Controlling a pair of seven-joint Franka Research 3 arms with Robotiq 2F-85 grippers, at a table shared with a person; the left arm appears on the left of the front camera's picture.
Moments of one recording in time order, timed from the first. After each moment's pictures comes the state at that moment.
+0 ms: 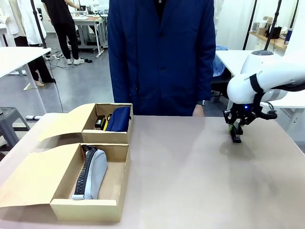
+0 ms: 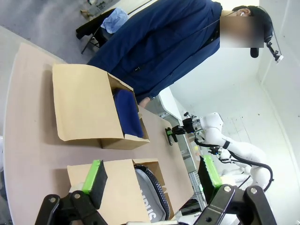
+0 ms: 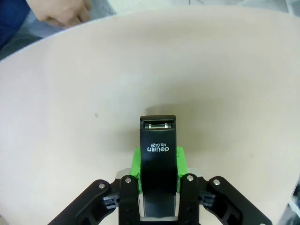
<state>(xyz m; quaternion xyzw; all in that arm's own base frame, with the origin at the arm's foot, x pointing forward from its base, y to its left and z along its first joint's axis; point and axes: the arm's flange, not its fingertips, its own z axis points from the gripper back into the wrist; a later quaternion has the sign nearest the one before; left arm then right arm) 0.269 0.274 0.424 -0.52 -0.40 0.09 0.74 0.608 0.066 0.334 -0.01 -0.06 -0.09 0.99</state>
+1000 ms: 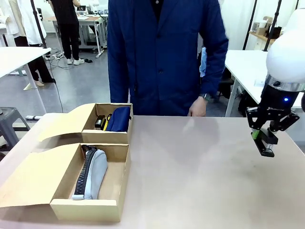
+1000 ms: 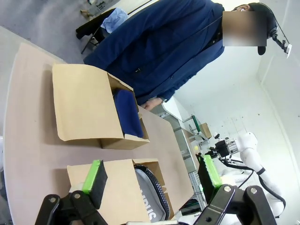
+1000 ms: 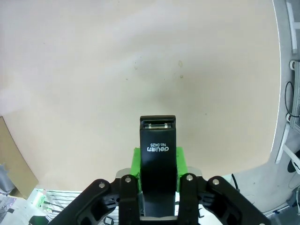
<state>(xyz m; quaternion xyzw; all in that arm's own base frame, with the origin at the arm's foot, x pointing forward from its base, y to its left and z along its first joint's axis) 0.269 0.274 0.424 -0.52 -0.40 0.09 0.74 0.398 0.091 0.470 0.00 -0.01 -0.10 0.99</state>
